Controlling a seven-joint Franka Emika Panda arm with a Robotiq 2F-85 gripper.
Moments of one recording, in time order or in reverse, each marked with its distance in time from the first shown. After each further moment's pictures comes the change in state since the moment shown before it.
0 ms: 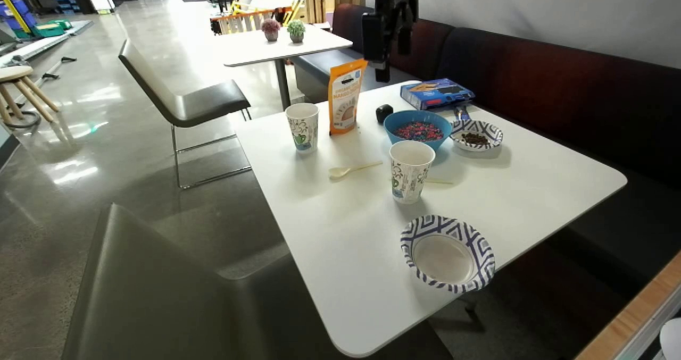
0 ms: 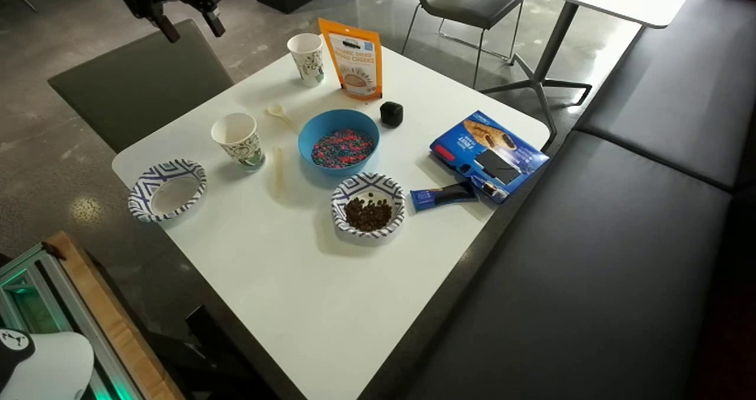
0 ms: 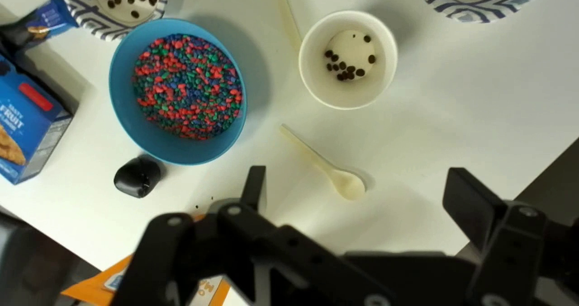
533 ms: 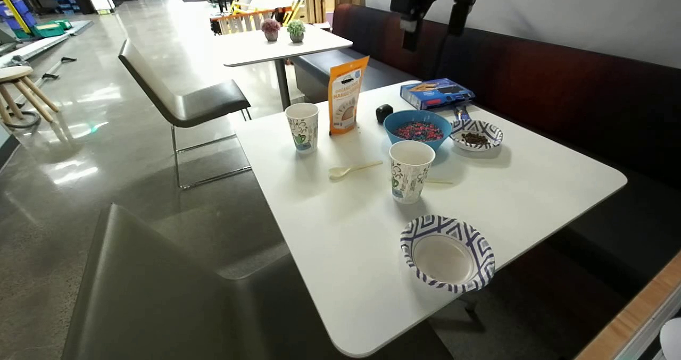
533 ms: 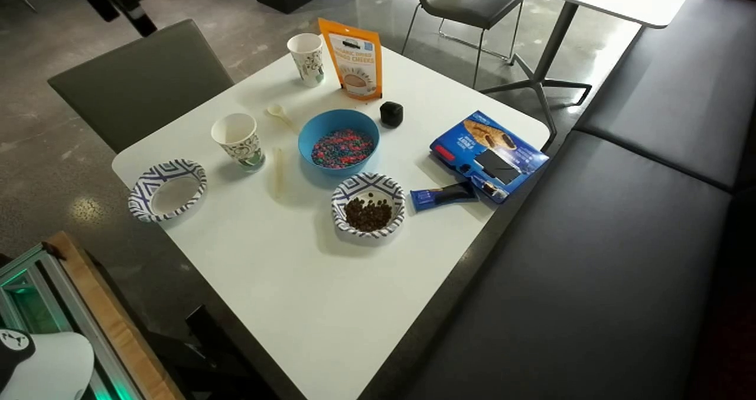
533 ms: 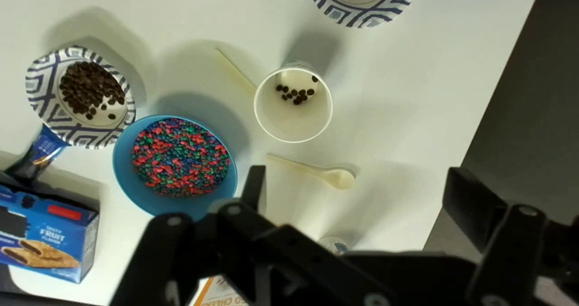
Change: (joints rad) arm -0.022 -0.339 0.000 -0.212 0.253 -0.022 0.216
